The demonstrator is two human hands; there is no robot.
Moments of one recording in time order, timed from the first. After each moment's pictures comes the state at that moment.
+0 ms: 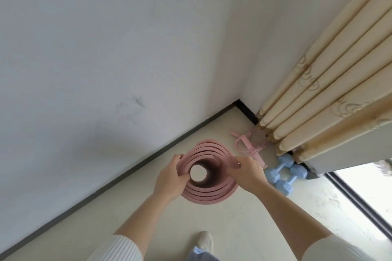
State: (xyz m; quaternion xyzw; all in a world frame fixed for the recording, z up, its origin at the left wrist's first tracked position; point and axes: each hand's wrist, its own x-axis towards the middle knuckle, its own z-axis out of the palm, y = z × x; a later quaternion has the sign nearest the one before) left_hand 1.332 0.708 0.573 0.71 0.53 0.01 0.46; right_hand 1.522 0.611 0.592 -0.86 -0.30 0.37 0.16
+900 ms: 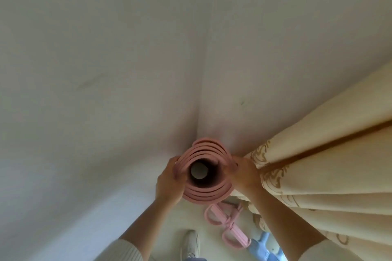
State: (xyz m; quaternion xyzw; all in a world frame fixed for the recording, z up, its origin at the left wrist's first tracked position) left_hand 1.841 0.976 0.476 0.73 0.48 -0.02 0.48; right_hand 1.995 0.841 0.501 -0.90 -0.21 0.32 0.23
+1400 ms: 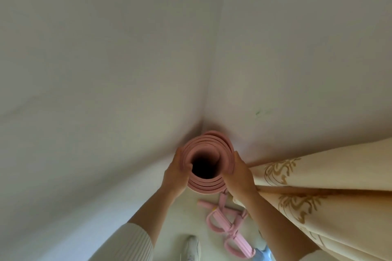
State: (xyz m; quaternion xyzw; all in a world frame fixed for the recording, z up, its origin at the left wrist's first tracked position) left_hand 1.890 1.018 0.419 0.71 0.47 -0.06 0.51; right_hand 2.013 0.883 0.440 -0.88 -0.16 0.32 0.30
